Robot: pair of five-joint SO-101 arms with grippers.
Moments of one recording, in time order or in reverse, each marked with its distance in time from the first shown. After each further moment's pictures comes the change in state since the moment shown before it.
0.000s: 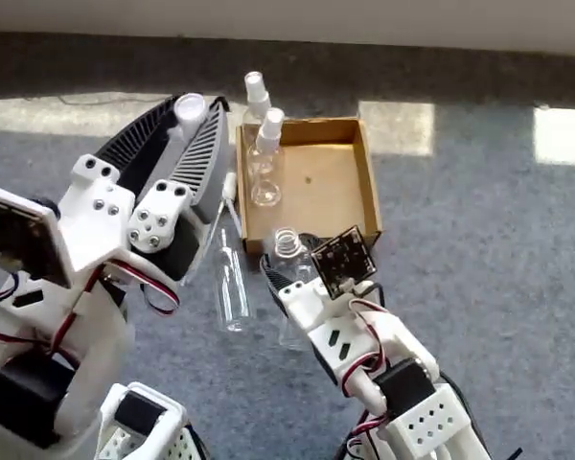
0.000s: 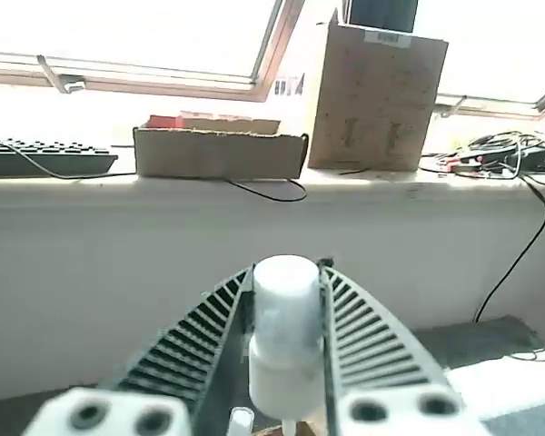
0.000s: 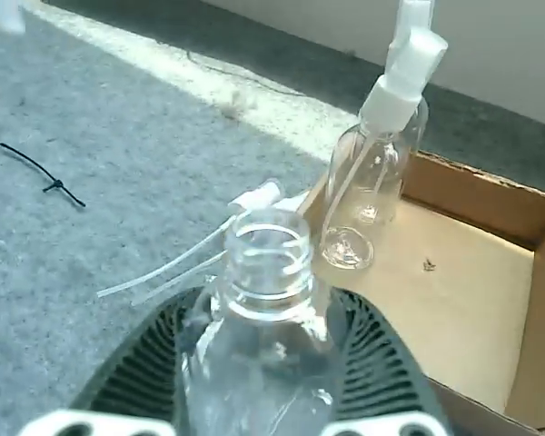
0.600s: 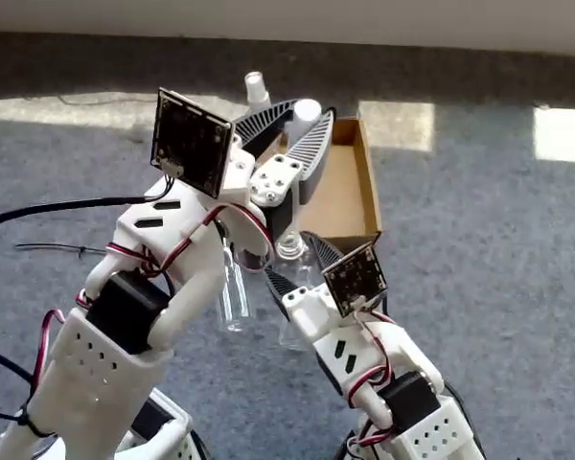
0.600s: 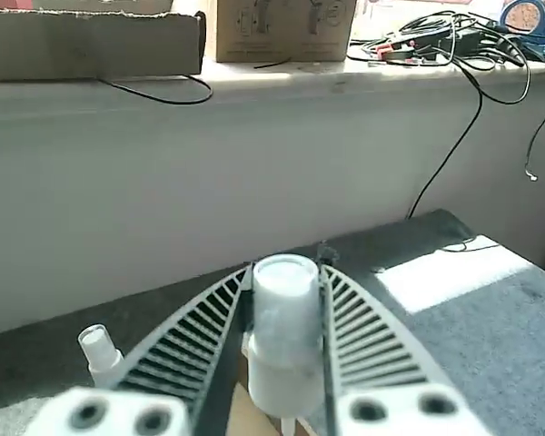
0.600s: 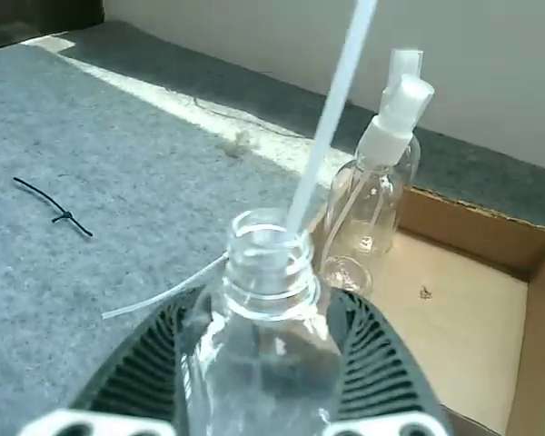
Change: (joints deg) left arm 10.0 16.3 1.4 -6.9 0.0; right arm -0.2 -9.4 4.0 -0.3 0.0
